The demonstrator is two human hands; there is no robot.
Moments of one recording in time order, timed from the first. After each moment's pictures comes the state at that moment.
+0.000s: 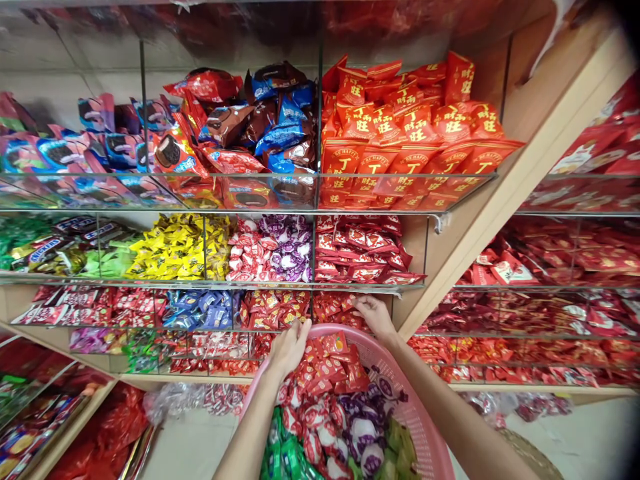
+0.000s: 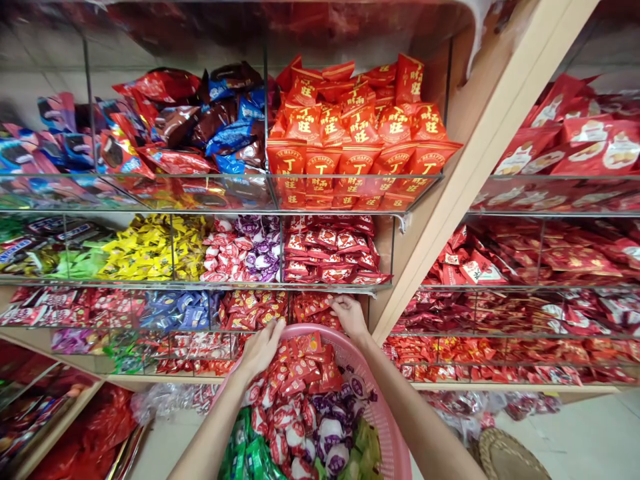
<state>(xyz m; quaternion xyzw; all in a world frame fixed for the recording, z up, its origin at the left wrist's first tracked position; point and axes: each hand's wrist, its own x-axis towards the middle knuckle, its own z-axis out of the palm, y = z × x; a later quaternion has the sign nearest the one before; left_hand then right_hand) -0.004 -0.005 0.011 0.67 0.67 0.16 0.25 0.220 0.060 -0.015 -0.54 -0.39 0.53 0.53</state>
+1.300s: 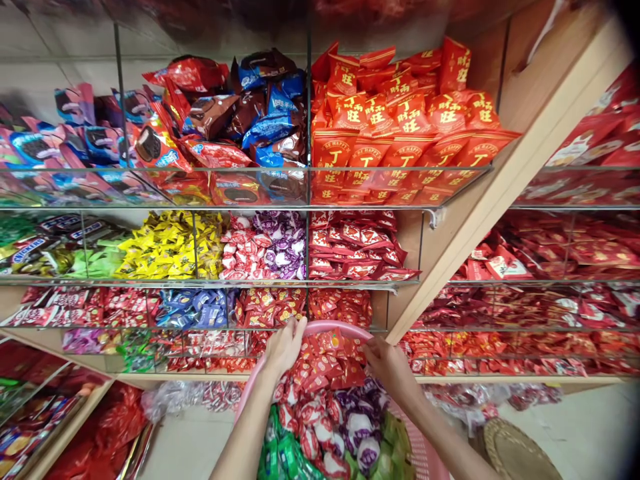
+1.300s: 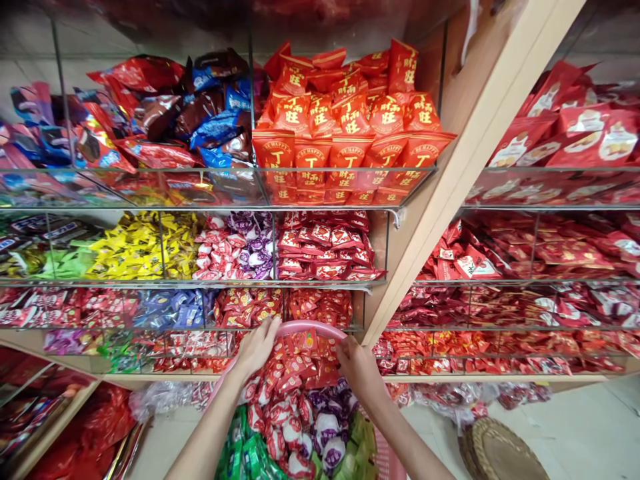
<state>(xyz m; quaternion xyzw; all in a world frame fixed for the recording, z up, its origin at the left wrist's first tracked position) -0.001 -0.006 0.011 0.68 0.68 0.16 0.24 0.236 -0.040 -0.027 -0.65 -0.54 0.38 0.37</state>
